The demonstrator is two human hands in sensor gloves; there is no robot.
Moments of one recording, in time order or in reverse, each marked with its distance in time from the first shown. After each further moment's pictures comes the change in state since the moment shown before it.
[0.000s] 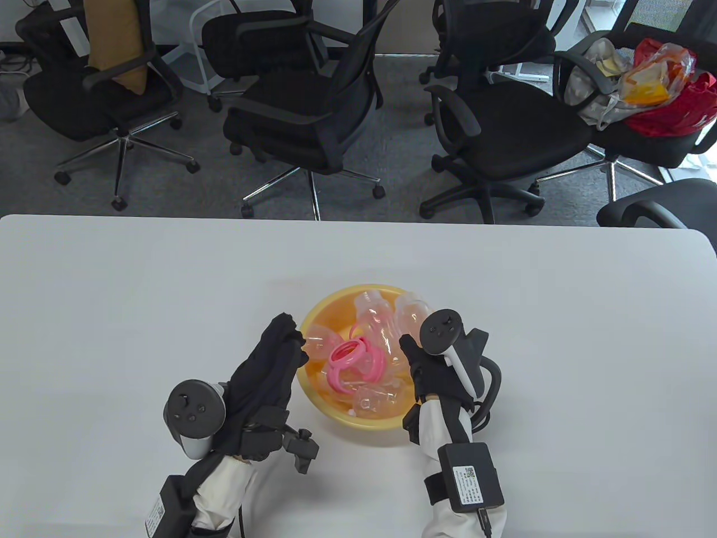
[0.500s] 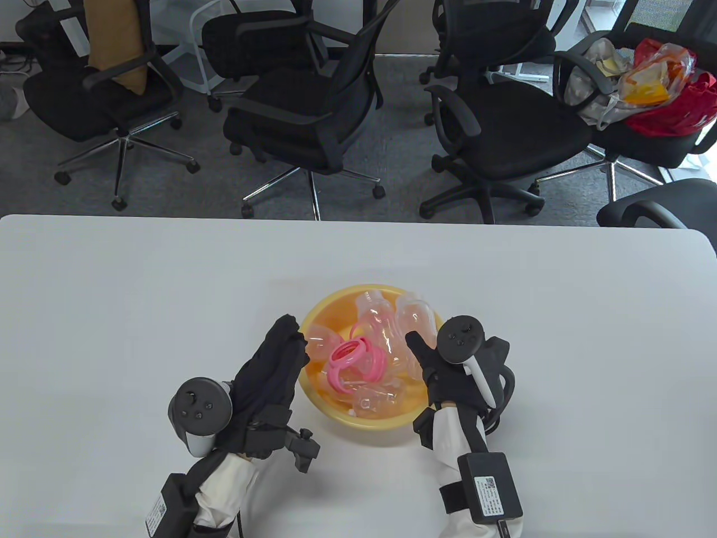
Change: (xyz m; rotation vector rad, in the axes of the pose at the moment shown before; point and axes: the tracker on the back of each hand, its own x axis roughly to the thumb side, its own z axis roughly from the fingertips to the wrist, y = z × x) left_hand -0.002 -0.005 -0.002 -0.031 0.002 -0.069; right_hand -0.022 -0.021 0.013 -0.106 -0.074 -0.087
